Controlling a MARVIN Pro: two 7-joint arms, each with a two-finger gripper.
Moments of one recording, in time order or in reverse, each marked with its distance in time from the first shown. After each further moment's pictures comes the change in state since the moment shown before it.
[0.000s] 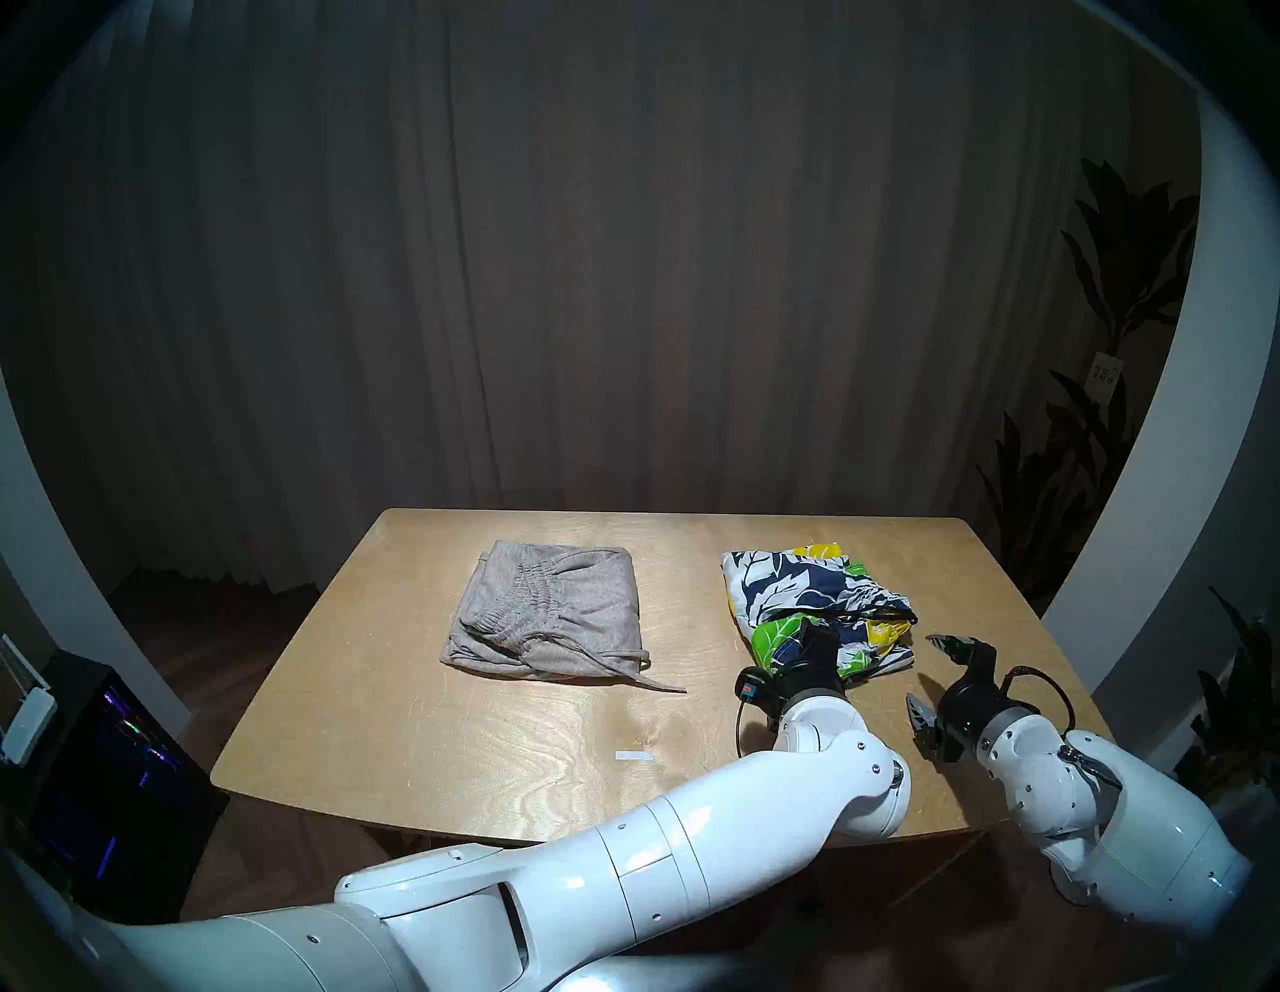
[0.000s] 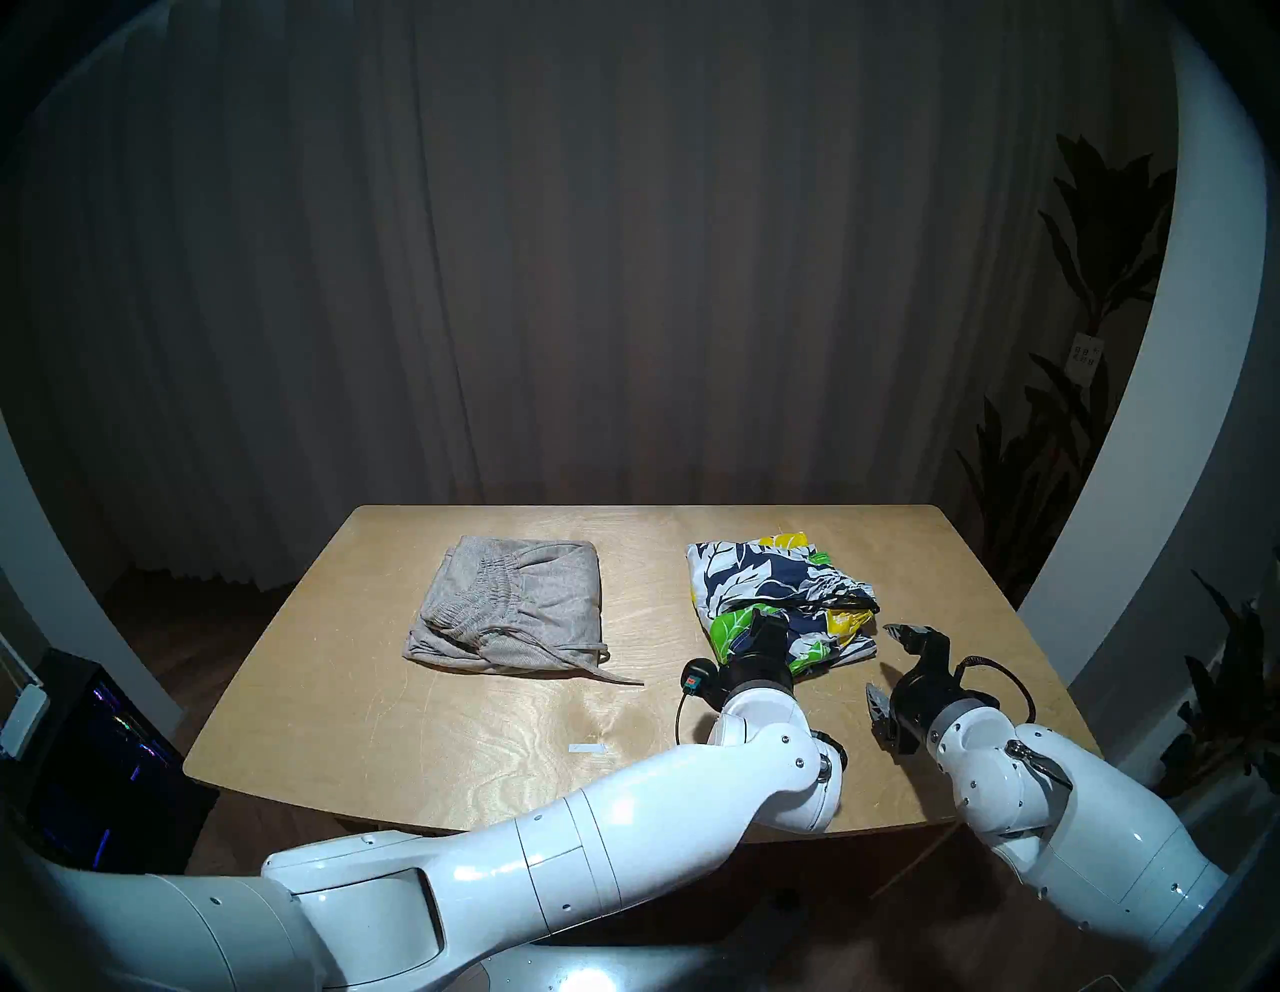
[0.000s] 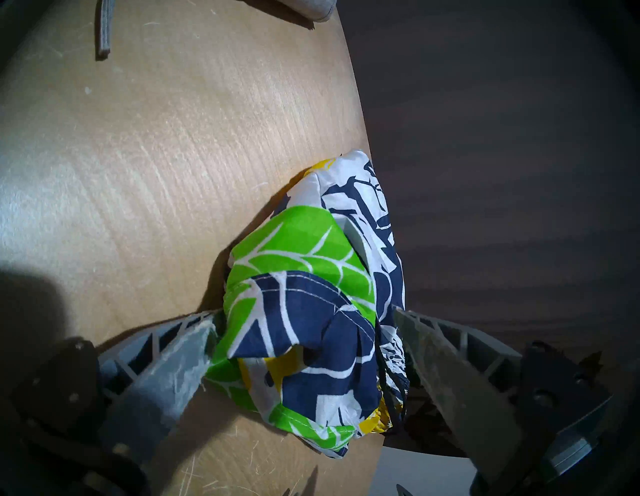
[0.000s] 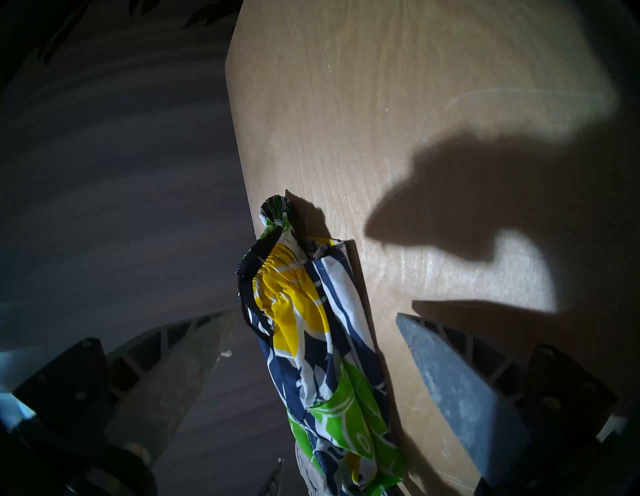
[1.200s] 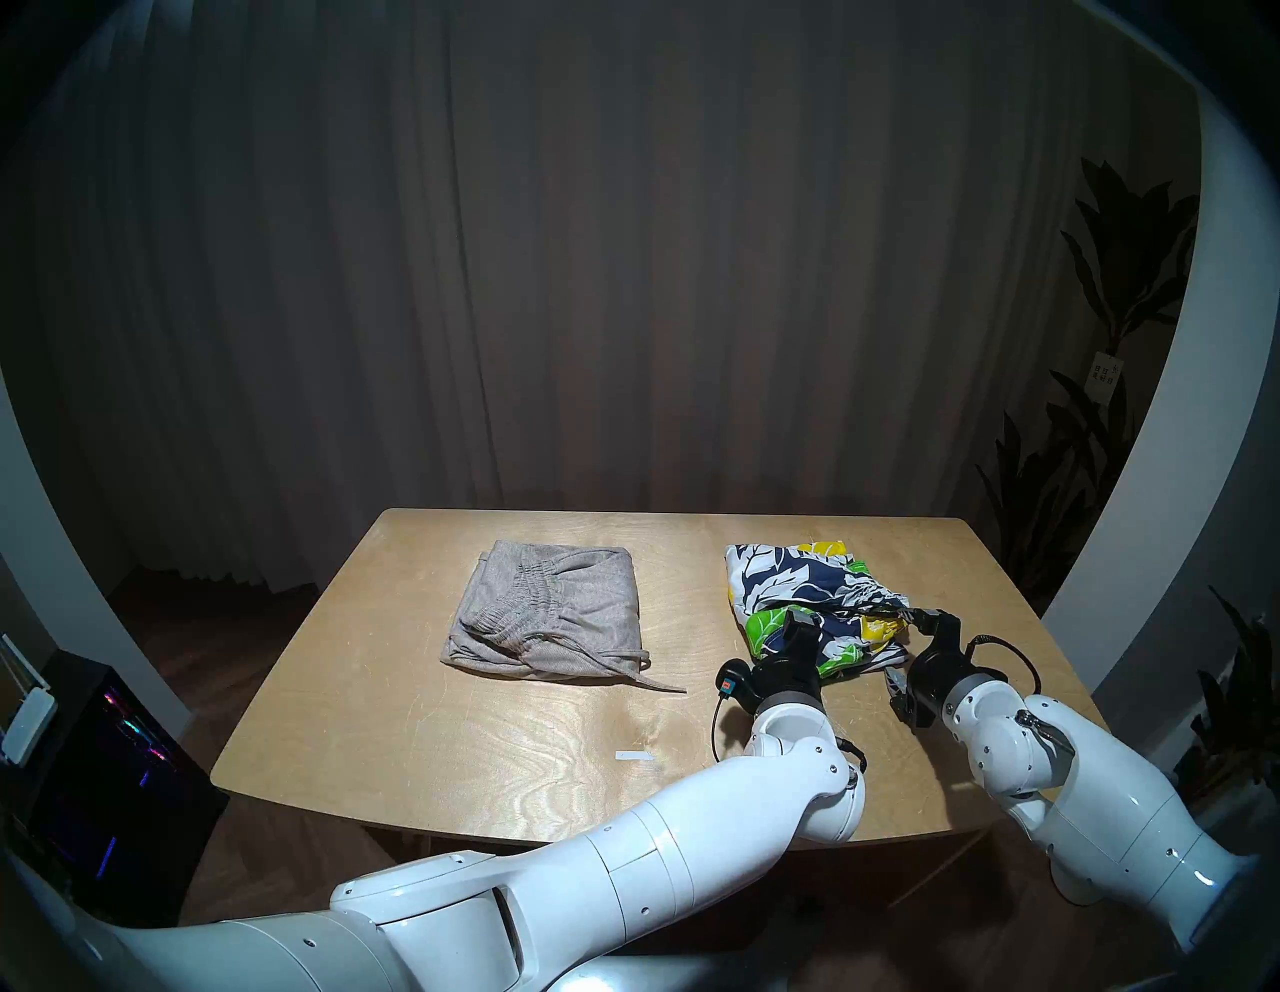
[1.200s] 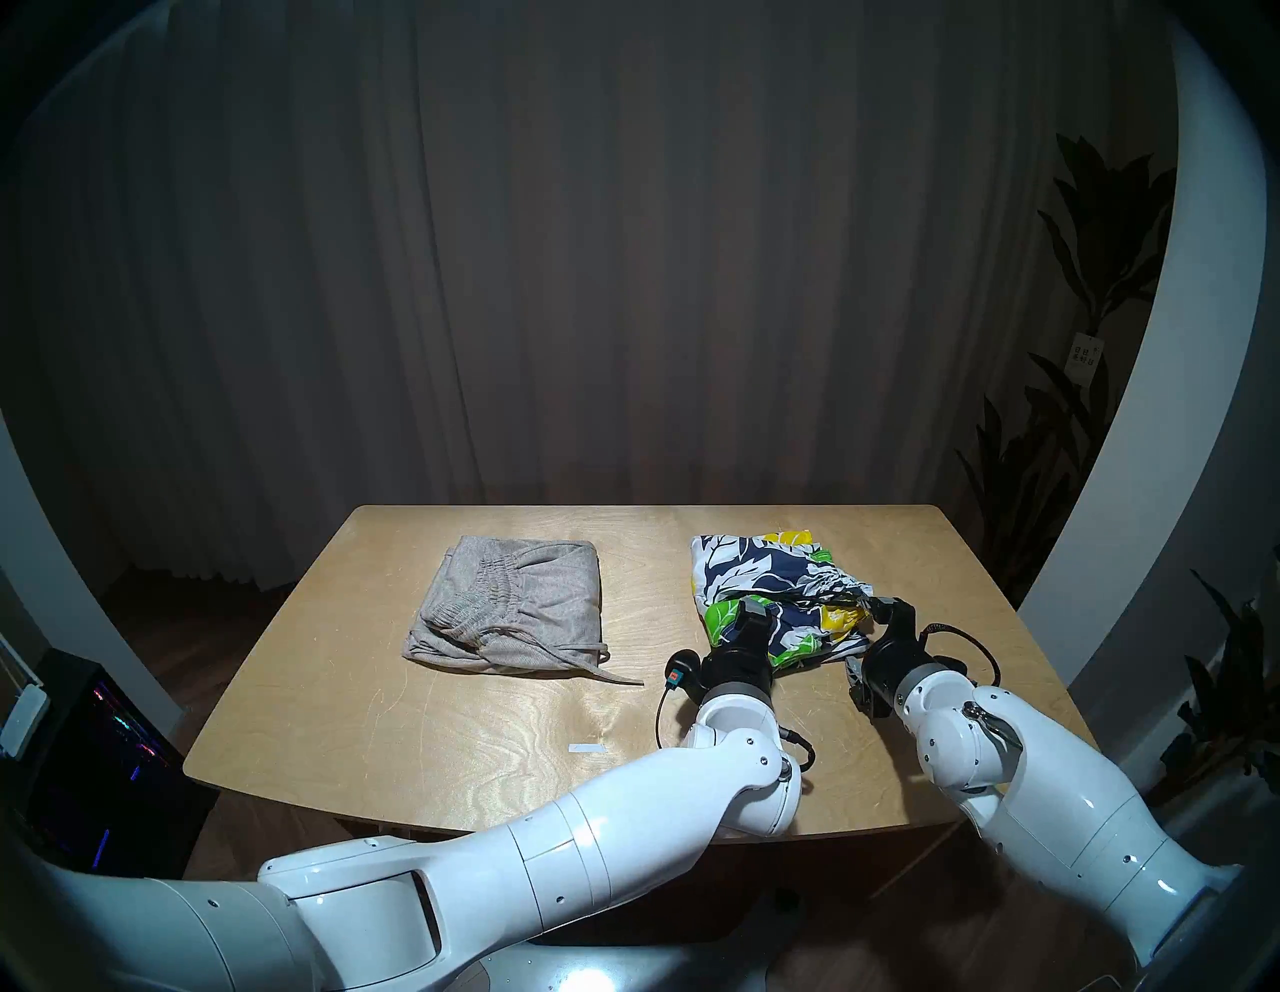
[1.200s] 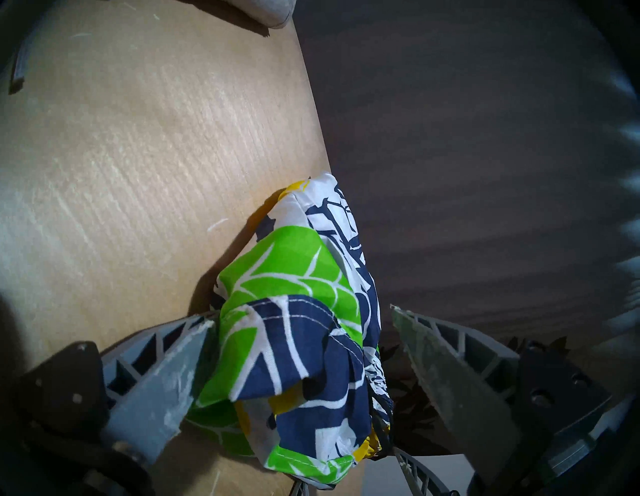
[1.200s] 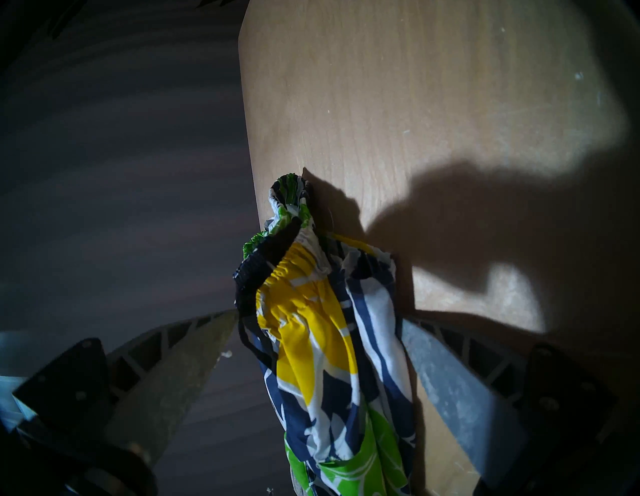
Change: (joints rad) left arm 0.010 0.008 -0.029 0.140 -0.065 0.090 -0.334; right arm 0.259 -0.078 -0.144 0.155 -0.094 0.025 -0.047
